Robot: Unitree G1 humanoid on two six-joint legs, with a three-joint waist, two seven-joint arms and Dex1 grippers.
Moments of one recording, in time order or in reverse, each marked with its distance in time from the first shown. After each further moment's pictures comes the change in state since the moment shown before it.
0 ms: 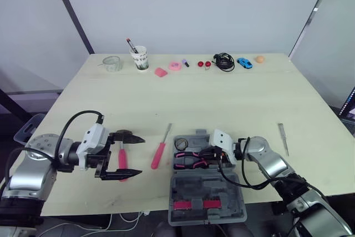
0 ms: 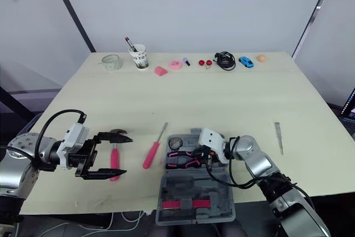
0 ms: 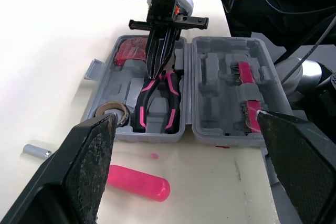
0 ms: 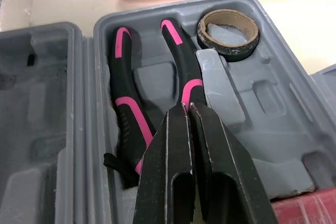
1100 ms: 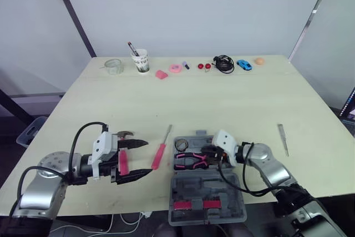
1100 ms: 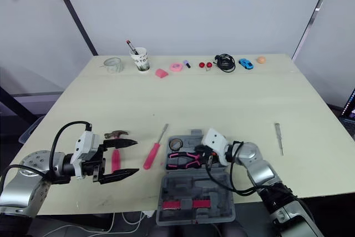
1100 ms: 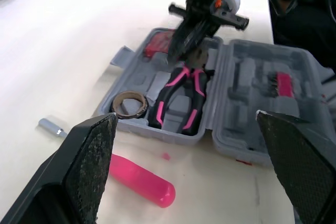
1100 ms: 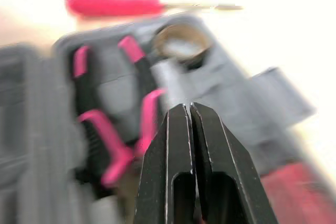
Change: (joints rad) left arm 0.147 -0.132 0.047 -0.132 0.028 0.089 0.284; right arm 0.132 0.040 -0.159 -0.120 0.045 -0.124 -0.159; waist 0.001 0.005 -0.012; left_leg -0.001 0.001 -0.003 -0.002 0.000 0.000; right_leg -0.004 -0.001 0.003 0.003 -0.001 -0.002
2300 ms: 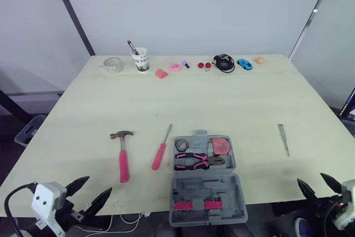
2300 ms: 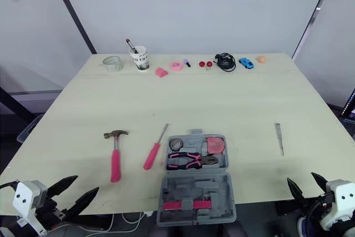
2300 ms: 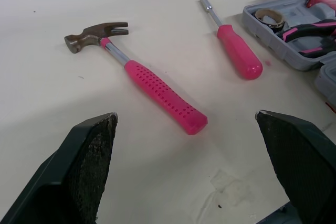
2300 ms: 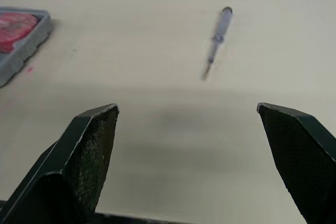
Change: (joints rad) left arm 0.612 -0.293 0.377 -0.167 -0.015 -0.024 0.373; right arm 0.918 -0.074 -0.758 -0.341 0.420 -0.045 -0.165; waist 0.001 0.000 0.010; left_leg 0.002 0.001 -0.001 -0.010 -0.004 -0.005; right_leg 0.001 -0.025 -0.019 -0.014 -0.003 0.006
